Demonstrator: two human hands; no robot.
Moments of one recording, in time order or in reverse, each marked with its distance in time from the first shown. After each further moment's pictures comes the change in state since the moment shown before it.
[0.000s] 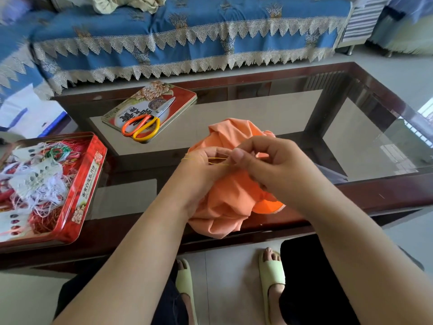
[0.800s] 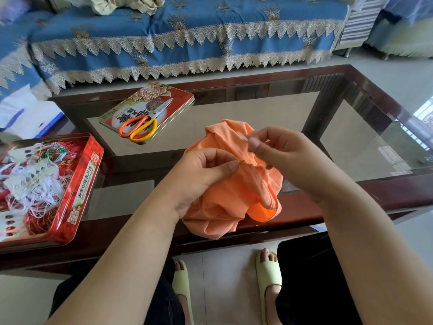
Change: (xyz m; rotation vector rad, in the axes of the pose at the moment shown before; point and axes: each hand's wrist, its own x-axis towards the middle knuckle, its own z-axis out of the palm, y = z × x) left_hand -0.004 0.000 -0.004 0.042 -0.036 0.004; right_hand 0.013 0.016 -0.030 -0.103 -0.002 0.082
